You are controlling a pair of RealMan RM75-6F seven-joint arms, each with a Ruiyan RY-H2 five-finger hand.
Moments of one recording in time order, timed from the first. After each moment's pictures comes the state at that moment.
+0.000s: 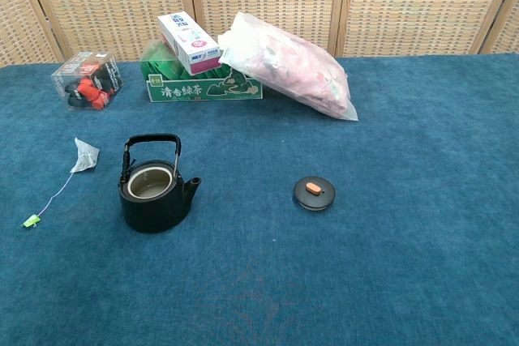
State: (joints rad) left arm -0.22 -1.37 -0.04 -1.41 1.50 1.28 0.13; right arm 0.01 -1.24 0.01 -1.40 -1.61 1.60 0.06
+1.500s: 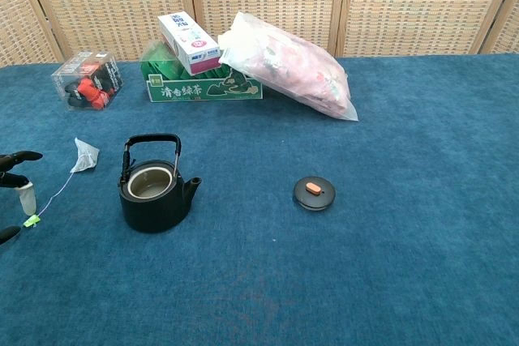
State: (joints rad) left arm -0.31 -1.57 -0.04 -1.20 1.38 1.13 0.12; right arm -0.01 -1.24 0.01 -1.39 -1.59 1.59 0.07
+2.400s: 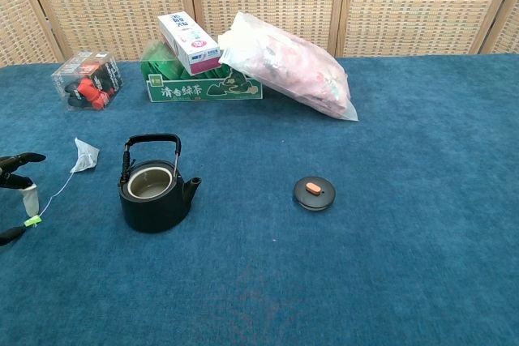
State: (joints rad) left arm -0.32 -1.59 -0.04 -1.19 1.35 1.11 0.13; right arm -0.01 -1.24 0.02 -1.39 -1.58 1.58 0.07
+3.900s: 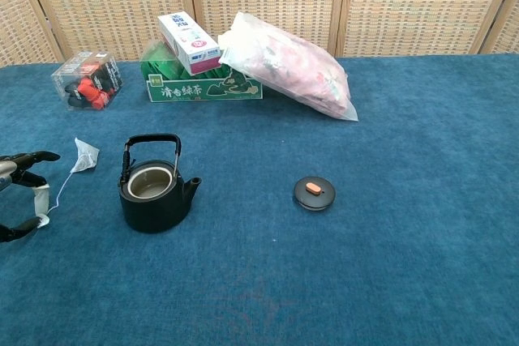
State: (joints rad) left arm -0.34 -1.62 -0.05 -1.18 1.35 1.12 0.09; right arm -0.02 -1.23 0.02 -1.39 -1.57 1.57 0.06
